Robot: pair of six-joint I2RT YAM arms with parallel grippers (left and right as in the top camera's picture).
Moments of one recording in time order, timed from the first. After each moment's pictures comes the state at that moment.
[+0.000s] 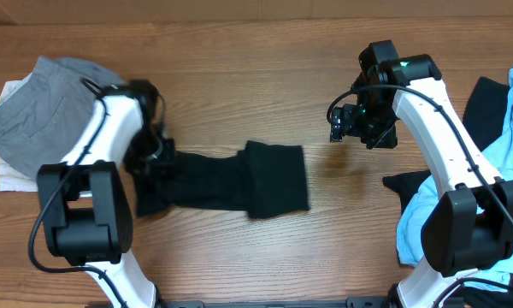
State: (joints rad) left arm 0.03 1.95 1.43 -1.29 0.04 -0.16; right arm 0.17 1.86 1.63 -1.32 -0.16 0.25
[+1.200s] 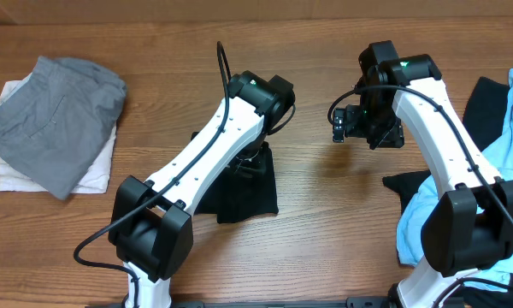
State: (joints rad) left arm -0.61 1.99 1.80 -1.60 -0.13 -0.51; right arm 0.17 1.86 1.63 -1.32 -0.08 0.25
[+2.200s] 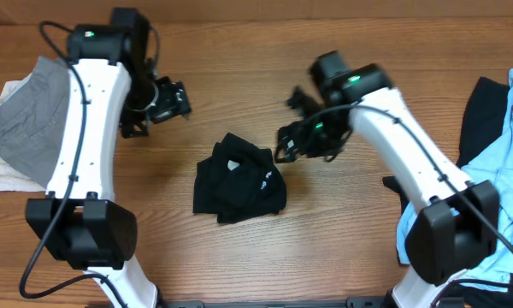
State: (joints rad) left arm -0.03 1.92 1.98 -1.58 0.17 -0.42; right arm 0.44 1.86 1.63 -1.26 -0.45 0.07
